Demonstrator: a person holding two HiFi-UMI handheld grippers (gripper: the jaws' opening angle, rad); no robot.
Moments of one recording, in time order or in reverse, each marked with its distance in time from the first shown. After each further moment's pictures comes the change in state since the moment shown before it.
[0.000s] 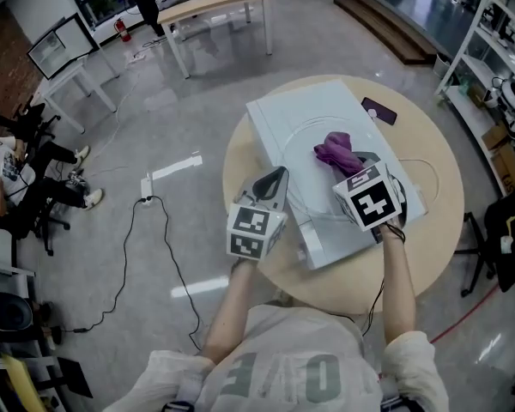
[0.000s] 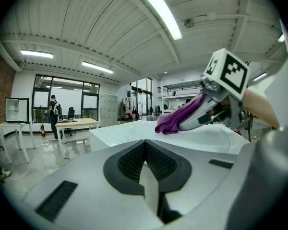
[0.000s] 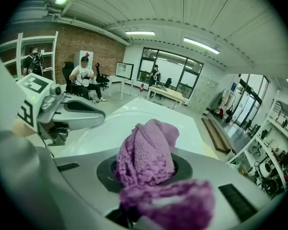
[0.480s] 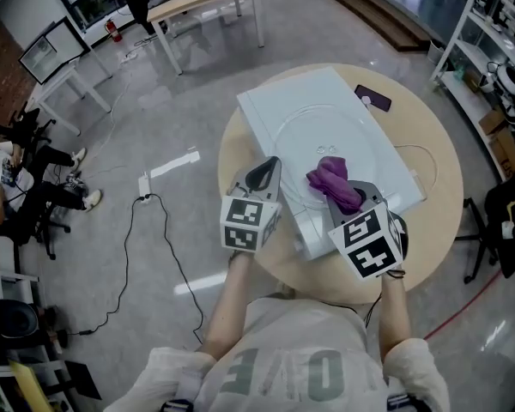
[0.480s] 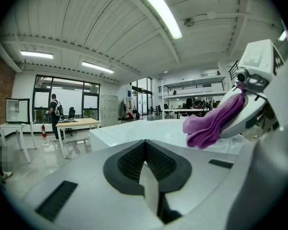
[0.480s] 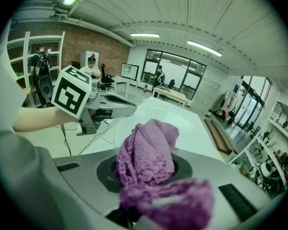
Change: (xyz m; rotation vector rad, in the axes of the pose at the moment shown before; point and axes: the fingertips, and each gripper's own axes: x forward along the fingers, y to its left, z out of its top) left arm -0.001 0.000 0.000 0.005 0.007 0.005; right arm -0.058 0.062 -0.029 -0.024 -0.022 0.036
